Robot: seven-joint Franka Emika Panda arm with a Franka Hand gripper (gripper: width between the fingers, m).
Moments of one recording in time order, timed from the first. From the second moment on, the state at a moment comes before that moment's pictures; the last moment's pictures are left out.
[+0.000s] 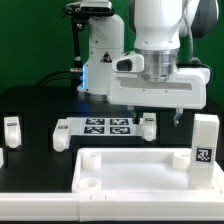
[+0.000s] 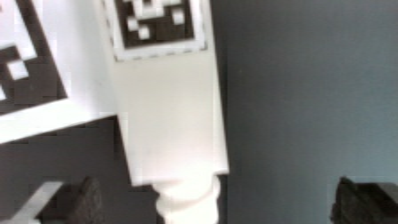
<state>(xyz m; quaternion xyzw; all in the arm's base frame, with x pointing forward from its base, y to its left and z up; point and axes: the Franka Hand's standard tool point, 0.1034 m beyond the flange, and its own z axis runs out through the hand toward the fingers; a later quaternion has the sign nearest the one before) 0.413 0.085 0.038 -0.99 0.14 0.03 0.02</state>
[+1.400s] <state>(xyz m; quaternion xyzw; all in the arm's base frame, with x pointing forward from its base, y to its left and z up) 0.434 0.145 0.043 -1.00 -0.03 0.01 0.01</state>
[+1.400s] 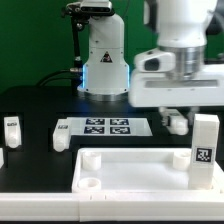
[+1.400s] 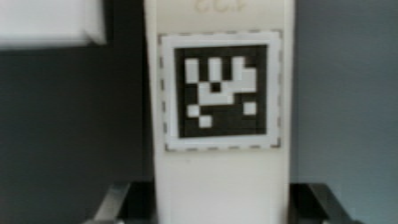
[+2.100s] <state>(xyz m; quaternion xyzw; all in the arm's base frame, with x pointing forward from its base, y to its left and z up) 0.442 0.175 0.036 -0.93 -0.36 -0.01 -0.01</state>
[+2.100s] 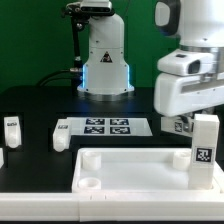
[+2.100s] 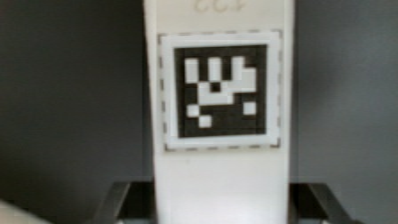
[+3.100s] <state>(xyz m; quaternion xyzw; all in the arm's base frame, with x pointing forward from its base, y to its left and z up) 0.427 0.161 0.027 -0.64 -0.77 0.02 -0.04</state>
